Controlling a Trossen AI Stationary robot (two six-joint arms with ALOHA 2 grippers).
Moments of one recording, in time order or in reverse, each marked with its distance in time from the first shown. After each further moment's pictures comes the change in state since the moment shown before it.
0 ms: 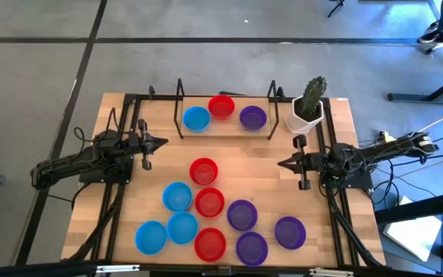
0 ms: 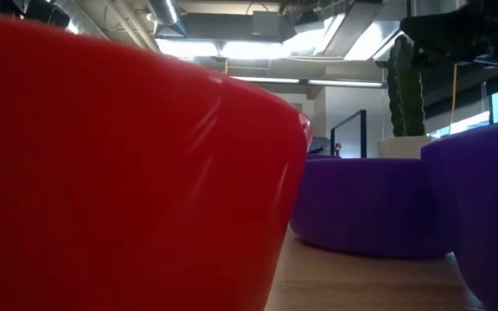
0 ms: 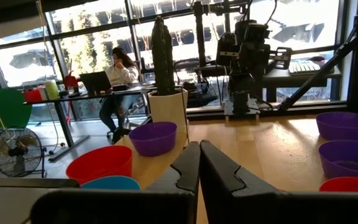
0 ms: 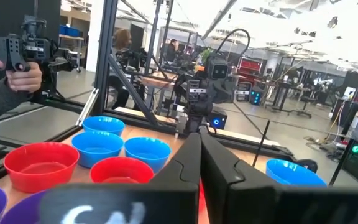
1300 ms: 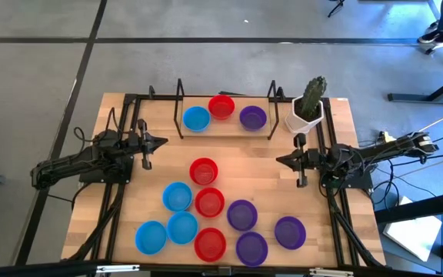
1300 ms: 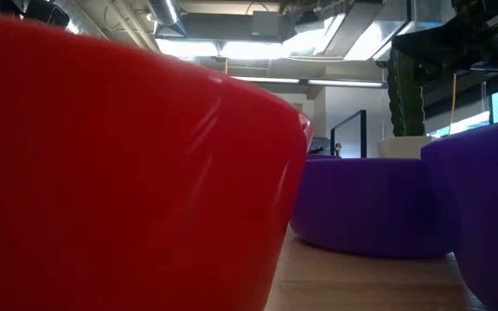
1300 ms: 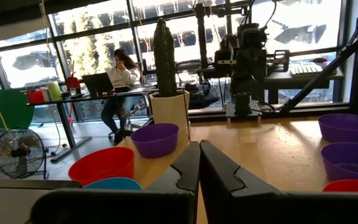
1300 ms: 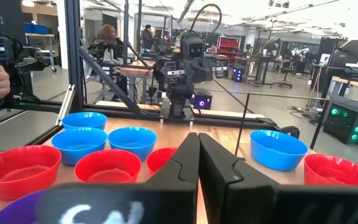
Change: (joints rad) left arm 0.000 0.000 0.000 0.008 -0.008 0.000; right arm 0.000 0.001 0.000 -0.054 0.111 0.104
